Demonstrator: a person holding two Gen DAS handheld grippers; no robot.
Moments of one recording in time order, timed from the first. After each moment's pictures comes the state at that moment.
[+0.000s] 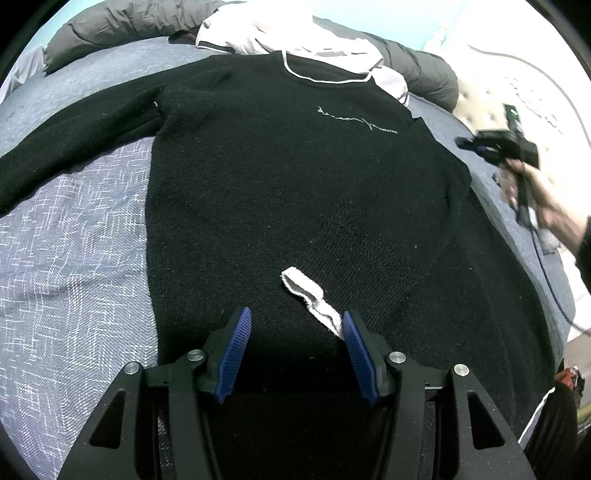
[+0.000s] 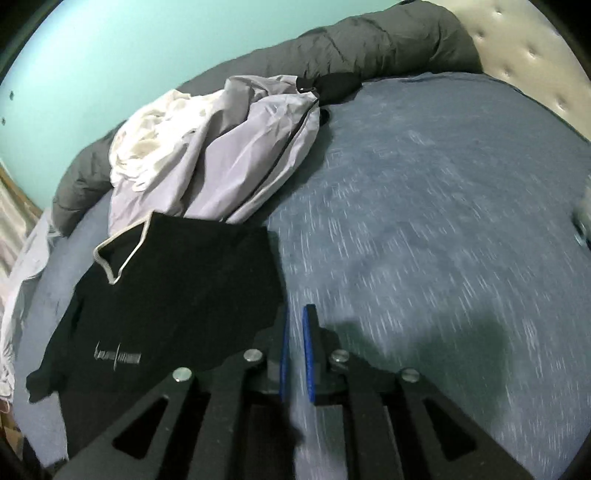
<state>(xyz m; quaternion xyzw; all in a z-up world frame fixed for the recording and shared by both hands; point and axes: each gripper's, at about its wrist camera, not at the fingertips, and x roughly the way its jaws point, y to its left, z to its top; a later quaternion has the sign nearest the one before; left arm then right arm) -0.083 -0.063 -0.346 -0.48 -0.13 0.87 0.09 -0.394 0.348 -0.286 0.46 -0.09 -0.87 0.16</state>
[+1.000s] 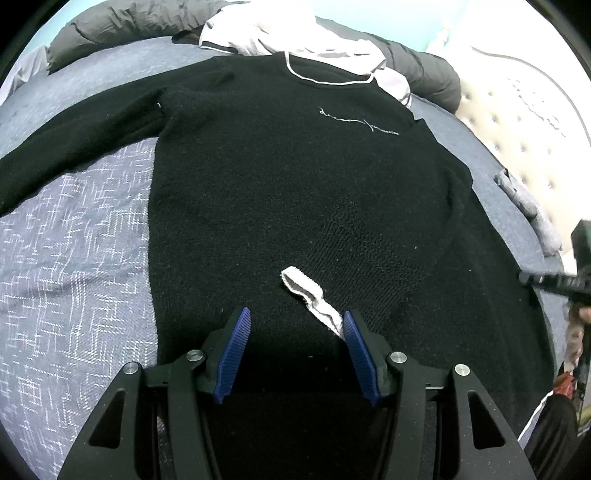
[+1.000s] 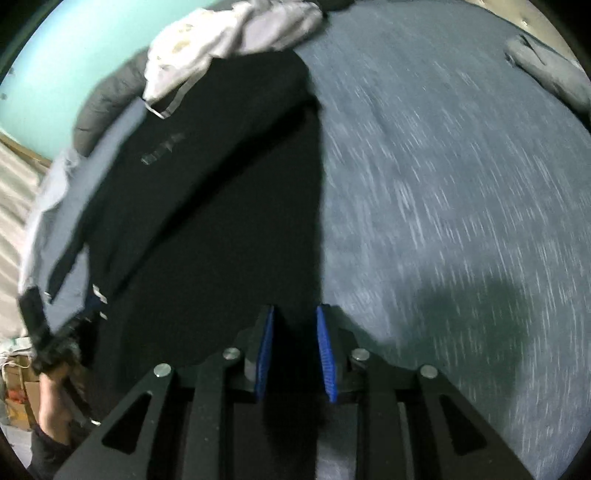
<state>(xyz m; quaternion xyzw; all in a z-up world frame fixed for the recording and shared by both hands) -0.096 -0.057 -0.346 -0.48 -0.13 0.87 0.08 -0.181 0.354 -0.311 0.58 -0.09 -0.79 0.16</state>
